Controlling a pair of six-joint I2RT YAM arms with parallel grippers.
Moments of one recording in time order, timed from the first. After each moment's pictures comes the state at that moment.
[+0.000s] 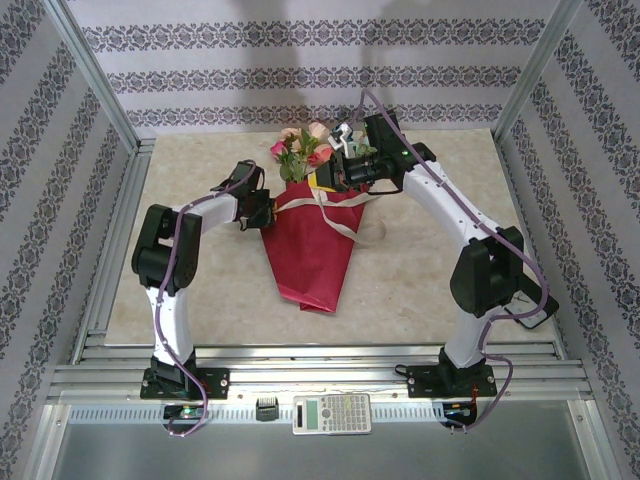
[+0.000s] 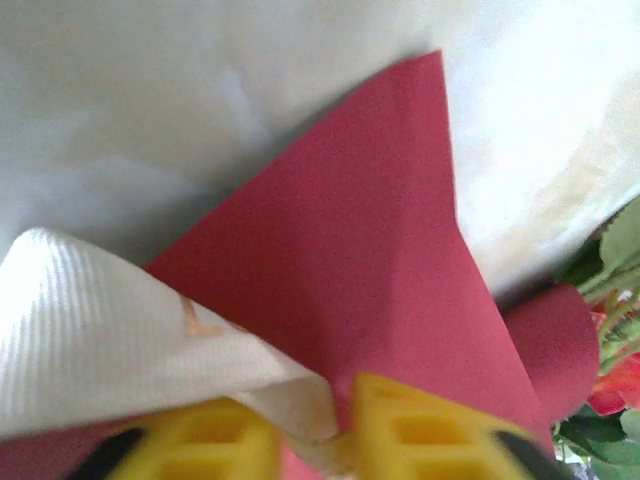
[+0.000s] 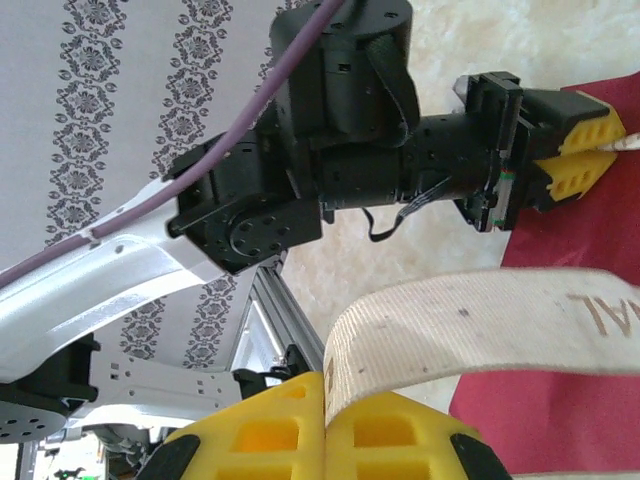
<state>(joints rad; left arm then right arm) -0.23 2.05 1.34 -0.29 0.25 -1.83 0.39 1.83 1.71 -0.66 -0.98 0.52</state>
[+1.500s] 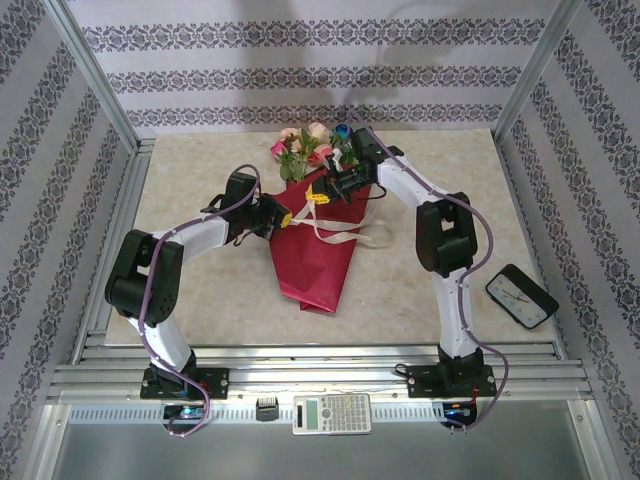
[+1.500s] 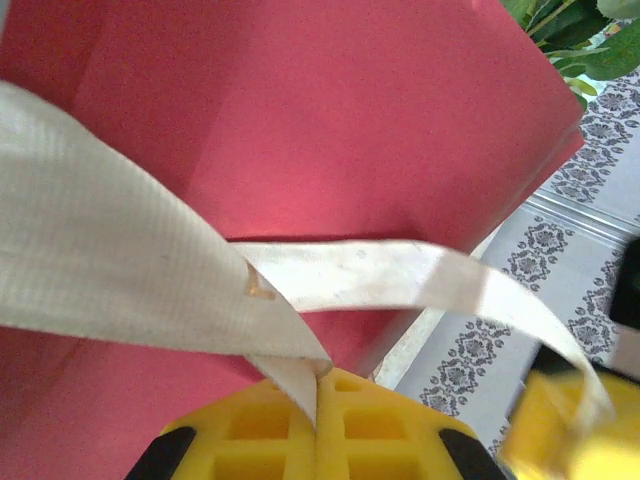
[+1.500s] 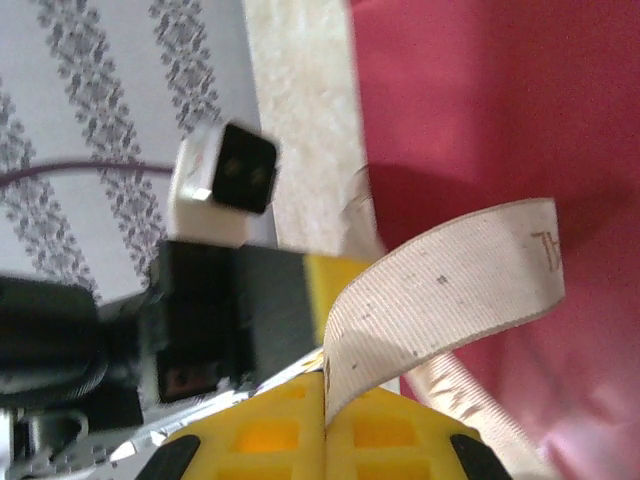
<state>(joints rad) -0.29 1.76 1.05 -0.05 0.48 -1.41 0.33 2.28 1.93 -0.74 -1.10 0.65</state>
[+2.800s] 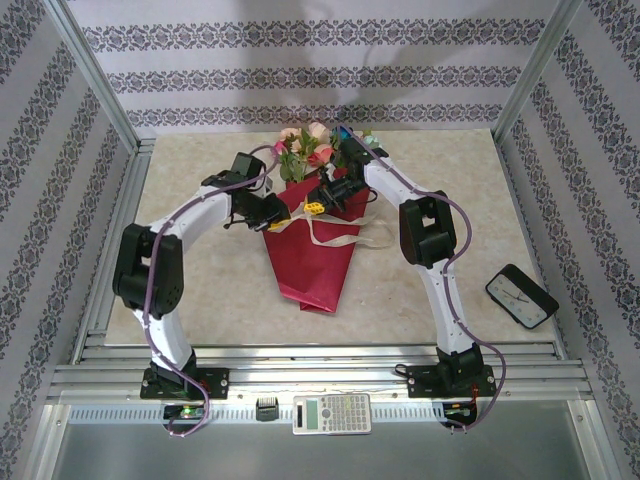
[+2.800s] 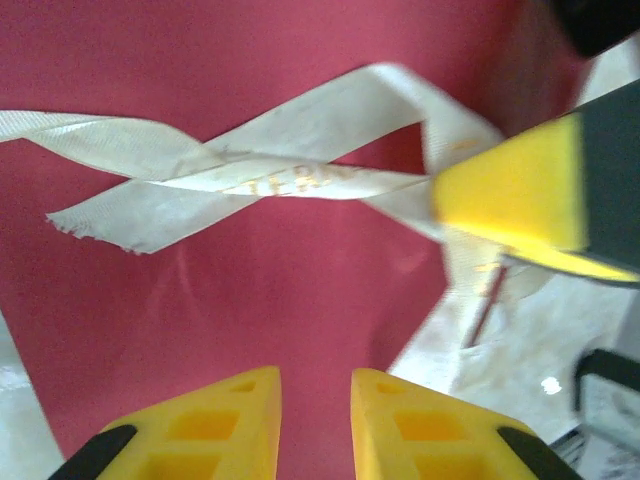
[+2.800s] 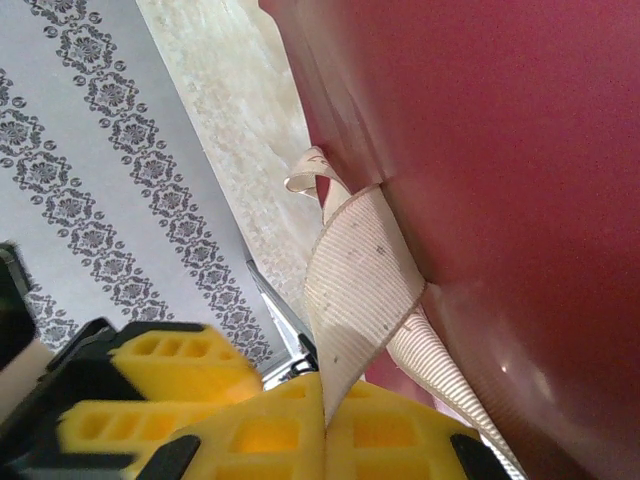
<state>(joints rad) -0.29 1.85 1.39 -0.68 0.45 -0.65 0.36 2.48 2.13 -0.95 -1.08 0.65</state>
